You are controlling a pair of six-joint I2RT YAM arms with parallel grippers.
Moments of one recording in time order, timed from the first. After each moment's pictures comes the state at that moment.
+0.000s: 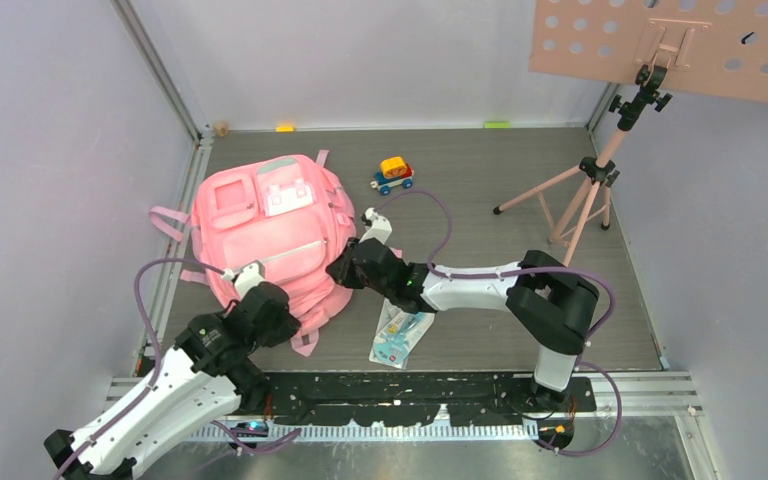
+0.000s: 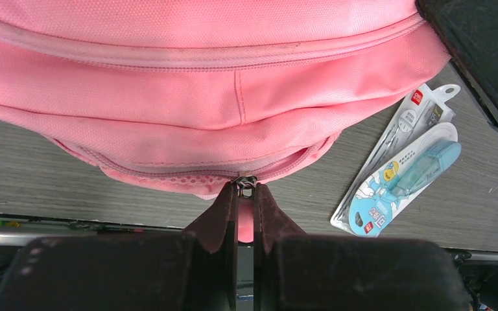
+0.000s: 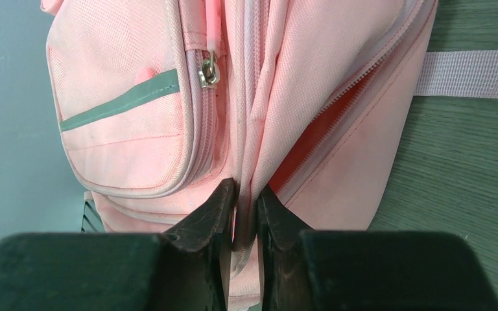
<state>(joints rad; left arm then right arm) -0.74 0.53 0.57 -1.00 -0.32 -1.08 1.06 1.79 1.04 0.29 0.27 0.97</state>
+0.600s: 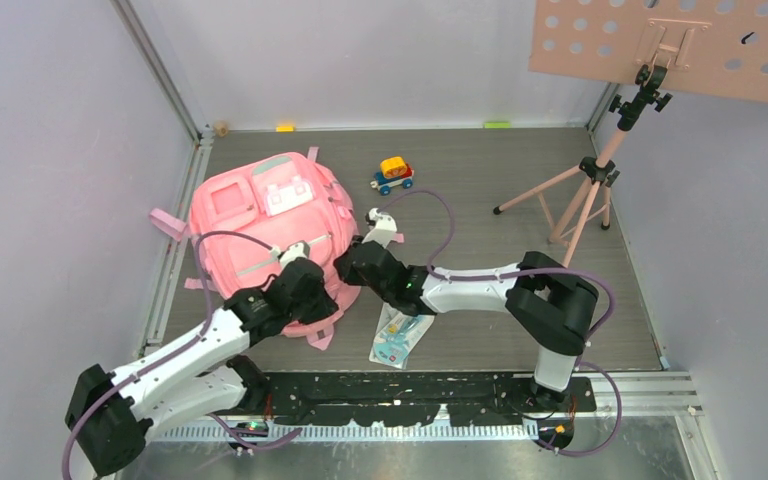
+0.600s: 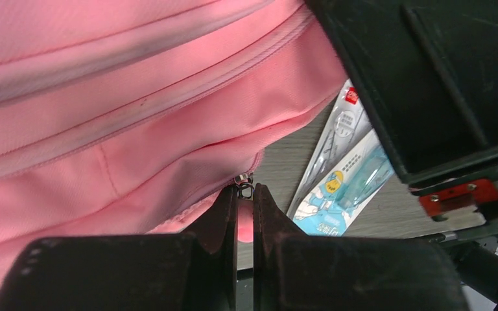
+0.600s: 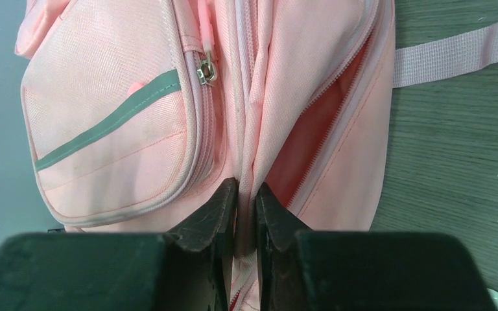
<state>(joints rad) -0.76 0.87 0.57 -0.60 -0.18 -0.99 1.09 1.79 1.04 0.29 0.41 0.91</state>
